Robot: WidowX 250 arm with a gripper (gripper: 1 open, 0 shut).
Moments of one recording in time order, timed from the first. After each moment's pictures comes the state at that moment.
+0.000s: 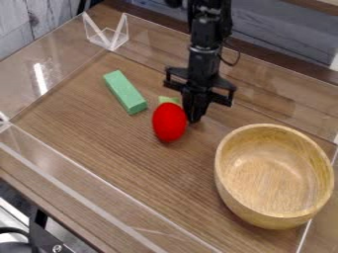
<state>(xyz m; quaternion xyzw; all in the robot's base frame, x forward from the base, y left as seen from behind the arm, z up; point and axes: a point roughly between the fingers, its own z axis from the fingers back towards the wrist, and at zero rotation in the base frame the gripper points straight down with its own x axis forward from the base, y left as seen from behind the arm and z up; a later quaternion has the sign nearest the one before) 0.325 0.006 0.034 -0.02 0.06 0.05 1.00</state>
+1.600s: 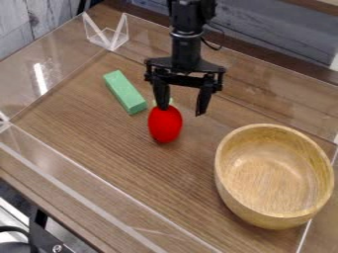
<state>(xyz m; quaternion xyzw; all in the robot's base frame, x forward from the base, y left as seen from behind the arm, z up) 0.300 0.031 0.049 -0.02 0.06 0.20 0.98</state>
